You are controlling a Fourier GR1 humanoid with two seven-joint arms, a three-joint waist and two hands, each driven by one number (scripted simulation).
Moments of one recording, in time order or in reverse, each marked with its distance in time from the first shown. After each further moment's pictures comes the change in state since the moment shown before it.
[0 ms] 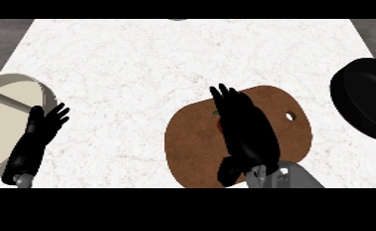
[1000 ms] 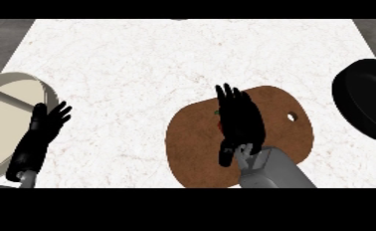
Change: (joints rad) left arm -0.012 -0.043 0.034 0.010 -0.042 -0.031 0.019; right arm 0.030 0.082 -0.069 0.246 0.160 -0.006 -0.104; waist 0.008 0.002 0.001
